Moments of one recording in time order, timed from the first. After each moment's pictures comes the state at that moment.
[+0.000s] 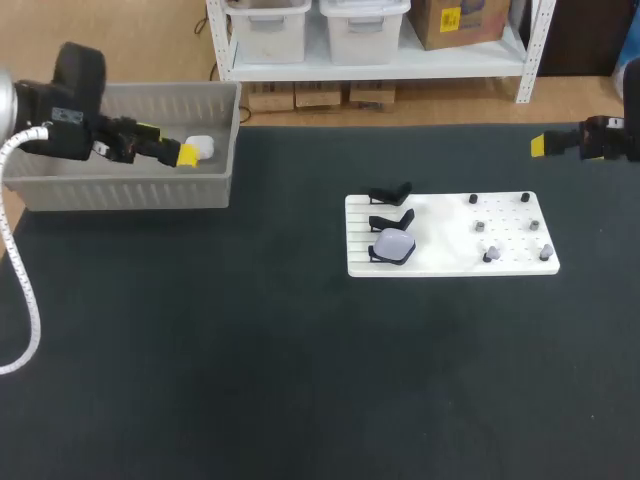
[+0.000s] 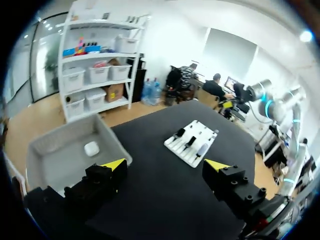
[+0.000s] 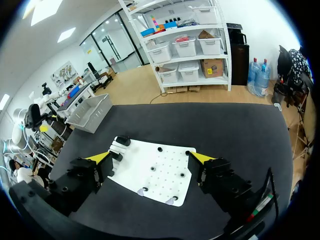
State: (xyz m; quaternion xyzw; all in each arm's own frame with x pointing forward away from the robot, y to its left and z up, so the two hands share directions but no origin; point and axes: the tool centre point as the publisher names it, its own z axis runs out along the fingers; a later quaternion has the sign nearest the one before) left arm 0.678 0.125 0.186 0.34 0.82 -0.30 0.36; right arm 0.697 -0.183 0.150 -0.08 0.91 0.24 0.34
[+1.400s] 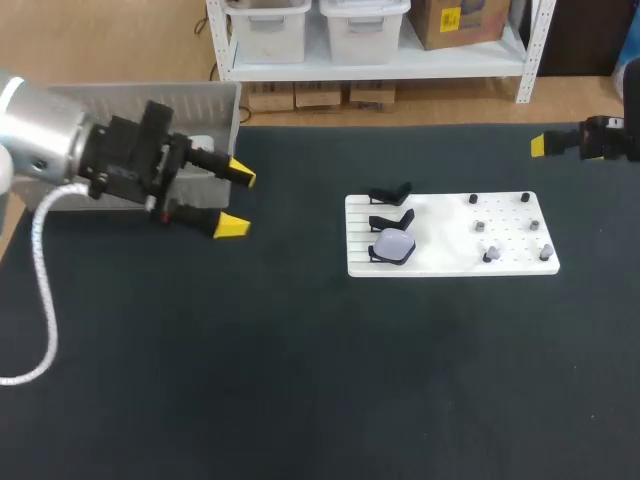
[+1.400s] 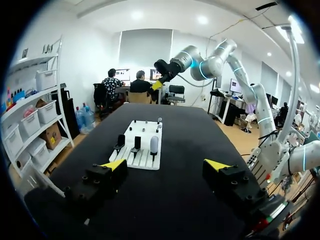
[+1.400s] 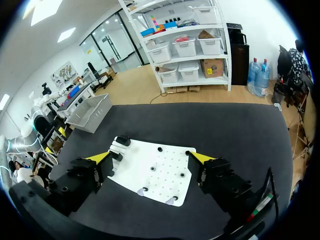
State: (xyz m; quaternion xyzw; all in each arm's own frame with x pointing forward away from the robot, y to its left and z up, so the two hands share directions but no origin) left arm 0.635 0.046 0.130 0.58 0.61 -0.41 0.35; right arm 0.697 -0.183 0.150 -0.08 0.91 0.24 0.34
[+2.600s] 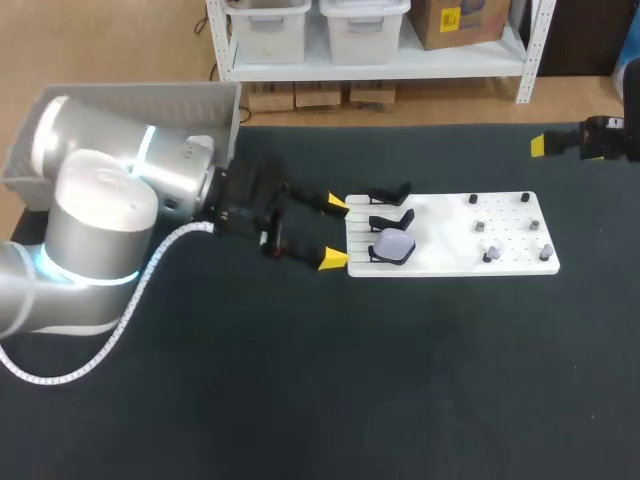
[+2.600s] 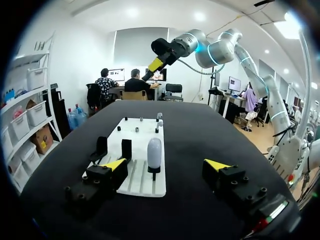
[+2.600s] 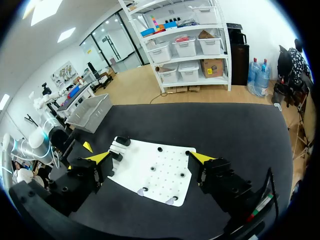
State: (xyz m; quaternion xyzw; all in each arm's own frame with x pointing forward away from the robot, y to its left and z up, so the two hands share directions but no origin) left arm 0.646 -0.071 0.054 0.59 0.59 -0.42 0.35; right arm 0.697 -0.183 0.150 -0.08 0.91 0.24 0.34
